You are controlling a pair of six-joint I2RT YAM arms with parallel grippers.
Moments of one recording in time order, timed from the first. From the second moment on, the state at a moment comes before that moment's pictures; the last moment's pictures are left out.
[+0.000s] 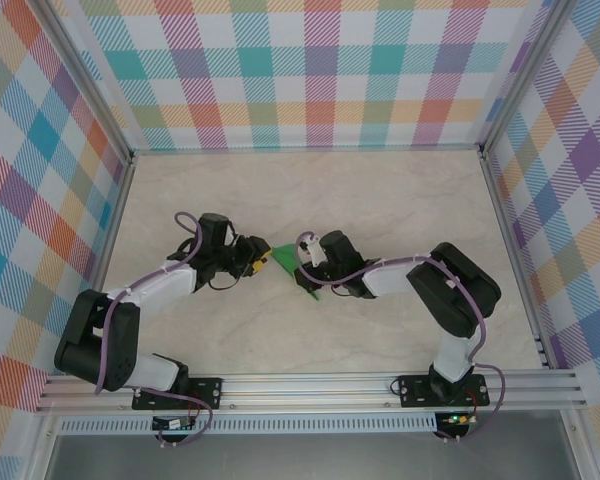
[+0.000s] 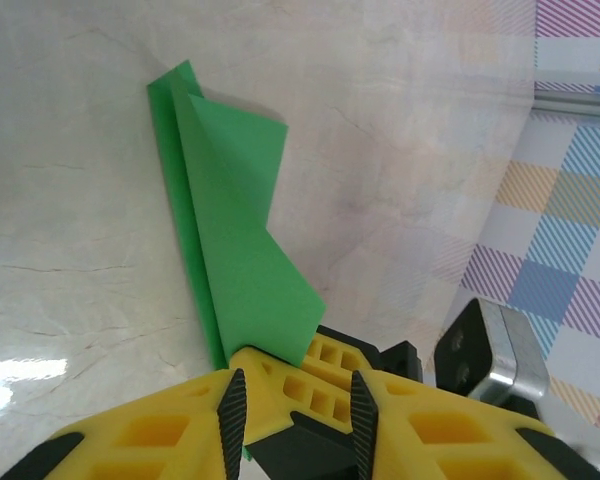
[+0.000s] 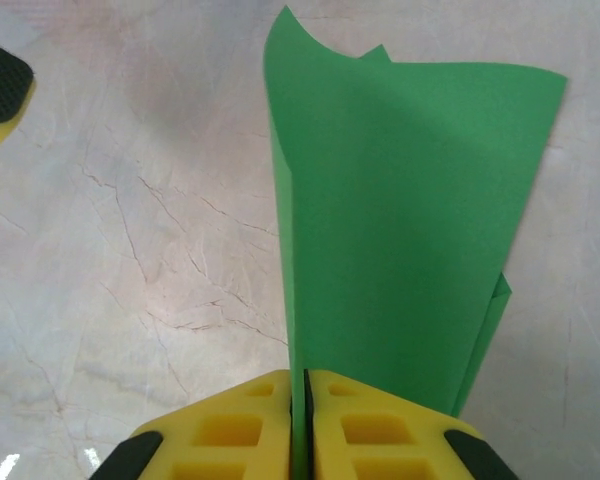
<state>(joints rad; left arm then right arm) -0.35 1.40 0.70 -0.05 0.49 -1.19 0.75 1.81 0.80 0.30 -0.34 0.36</state>
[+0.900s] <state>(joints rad) -0.44 1.67 0.70 0.16 0.53 -1.20 0.65 1.87 0.83 0.27 -0.59 0.58</state>
